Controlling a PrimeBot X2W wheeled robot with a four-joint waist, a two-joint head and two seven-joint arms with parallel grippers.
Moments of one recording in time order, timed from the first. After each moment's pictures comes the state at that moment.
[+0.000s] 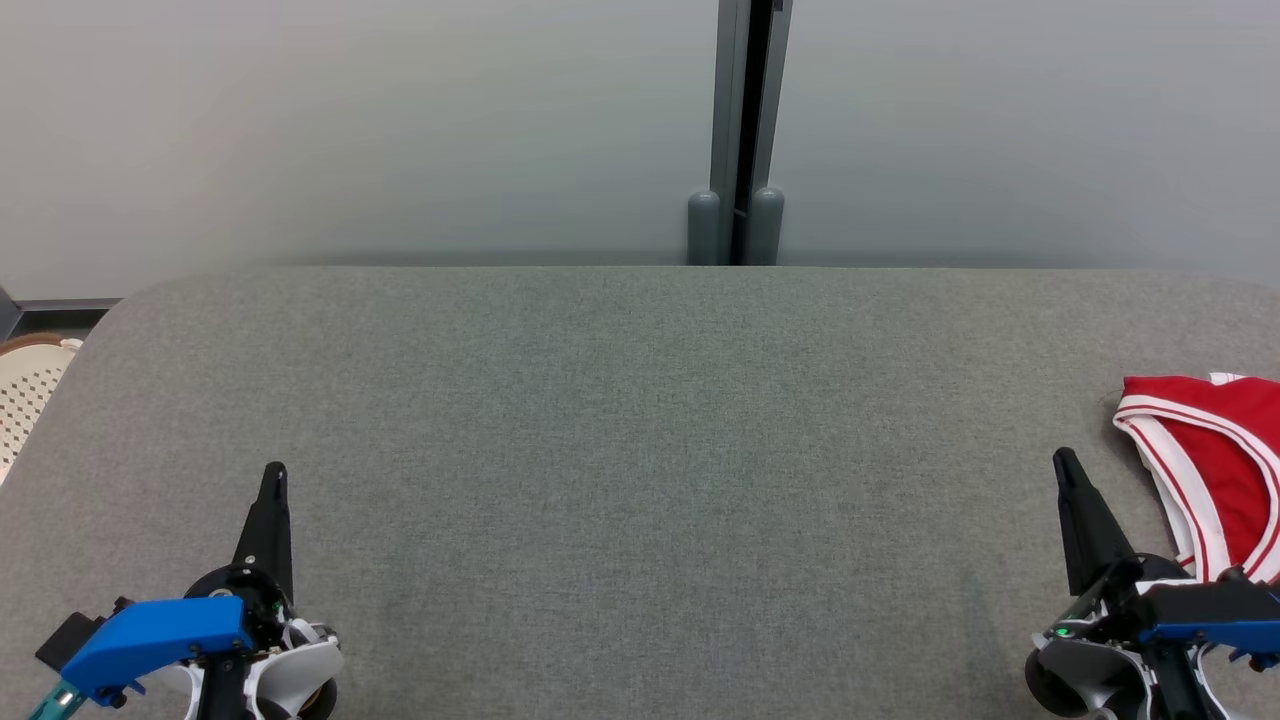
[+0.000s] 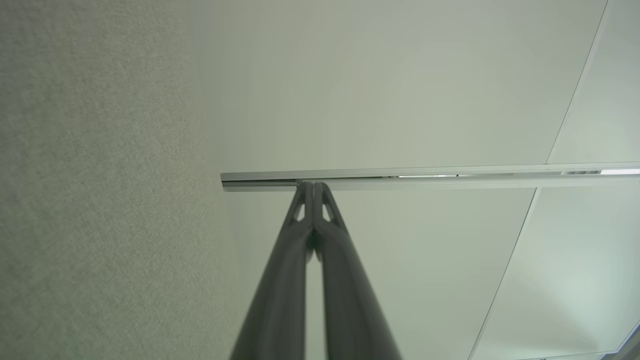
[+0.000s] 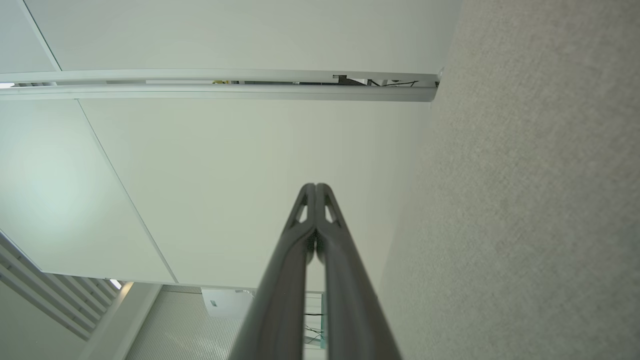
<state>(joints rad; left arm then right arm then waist) -0.10 0.05 0.11 0.25 -1.61 -0.13 0.11 -0.11 -0.05 -0.11 0.24 1.61 0.13 0.11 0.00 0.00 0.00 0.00</state>
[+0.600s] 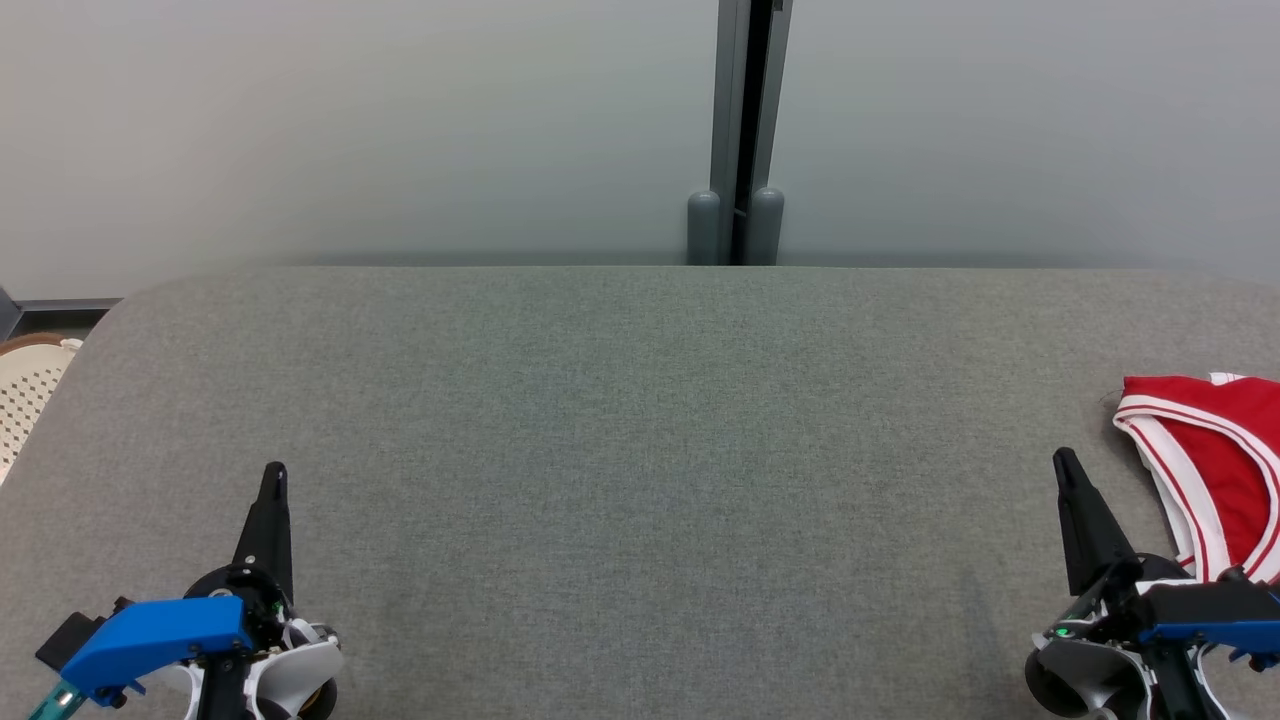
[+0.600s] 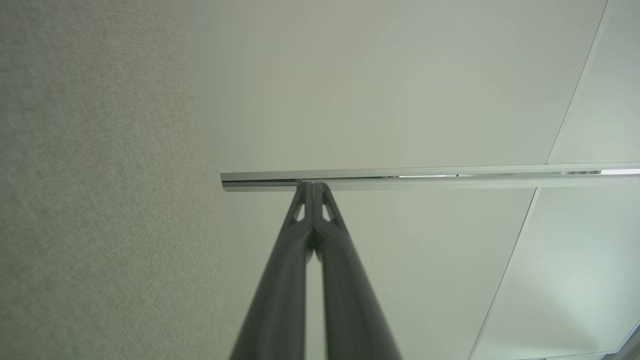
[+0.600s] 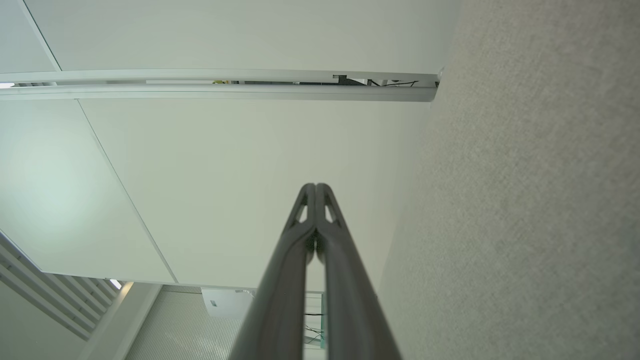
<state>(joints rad) -0.10 0.05 0.11 0.25 -1.61 -0.13 0.11 -0.11 -0.05 -0.11 0.24 1.61 0.13 0.11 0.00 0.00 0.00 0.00</state>
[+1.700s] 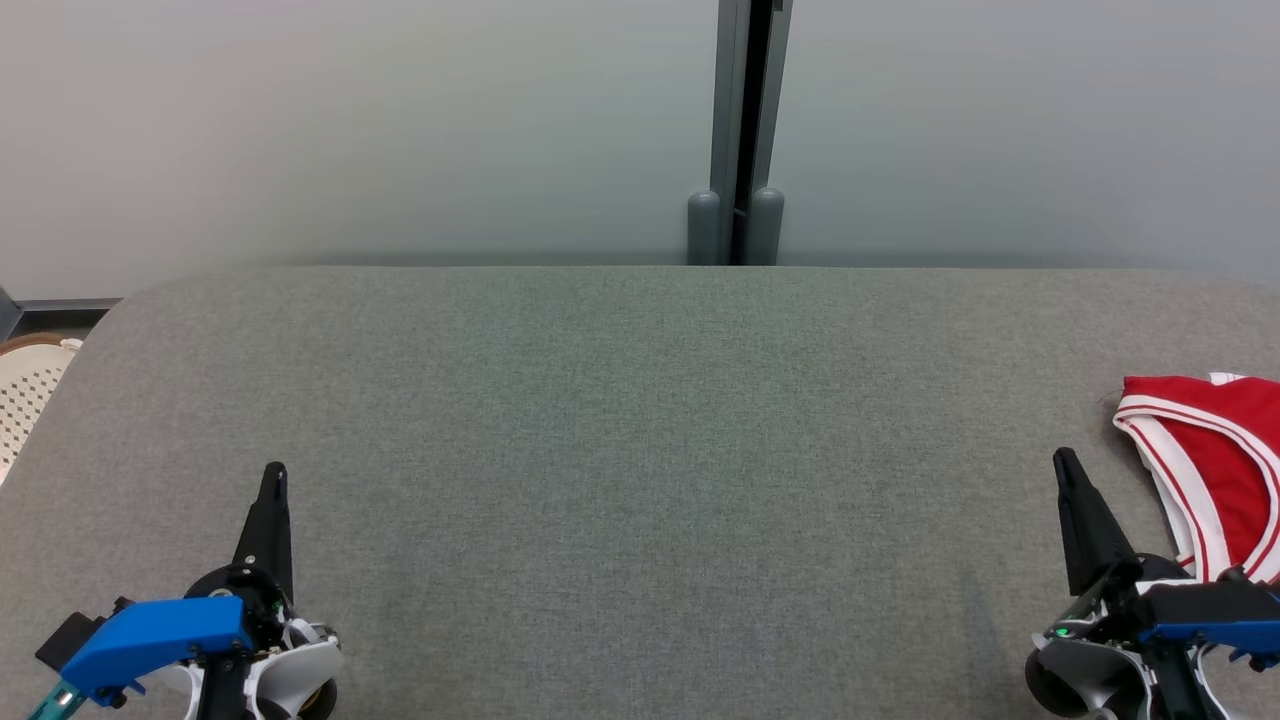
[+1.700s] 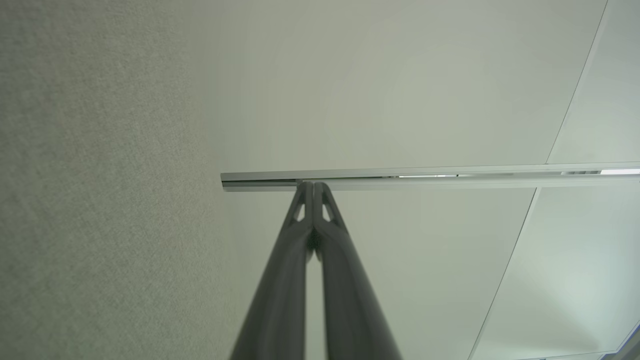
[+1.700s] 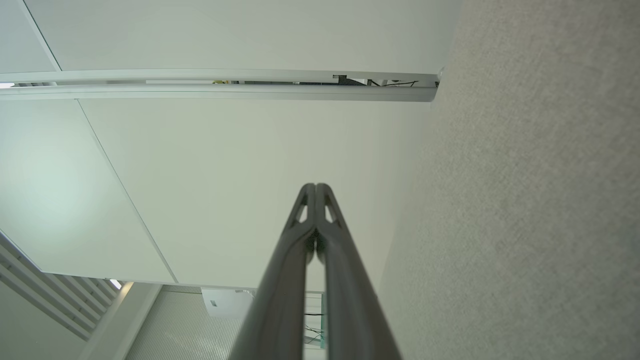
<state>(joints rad) -0.10 0.05 0.11 0.25 -1.61 -0.13 0.11 -0.11 -0.05 -0.11 0.24 1.61 0.13 0.11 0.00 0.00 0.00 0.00</state>
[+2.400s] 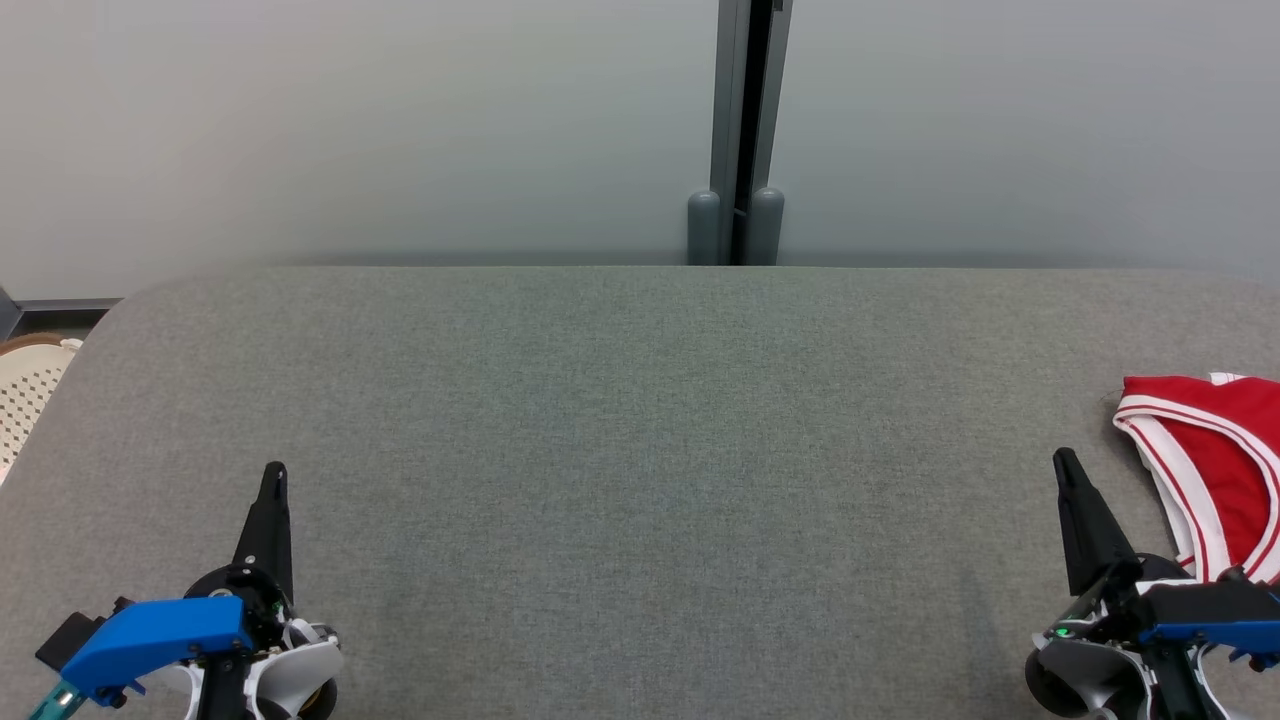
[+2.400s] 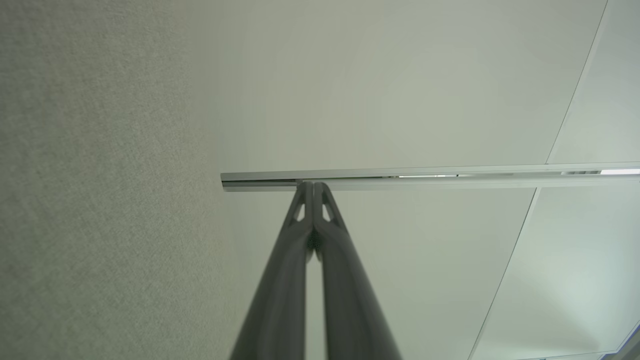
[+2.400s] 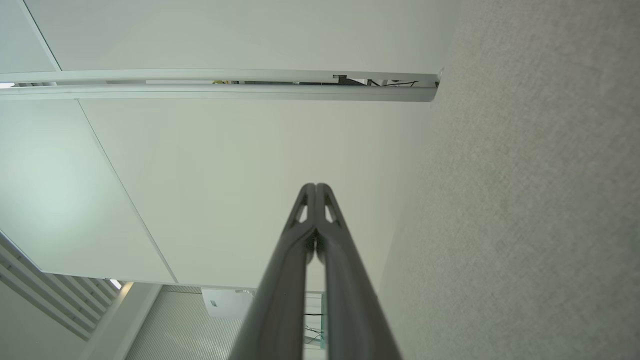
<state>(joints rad) -0.10 0.05 0.11 0.25 -1.61 -0.13 0.11 -0.11 -0.05 -0.11 0.24 1.61 0.13 0.11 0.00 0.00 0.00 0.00</state>
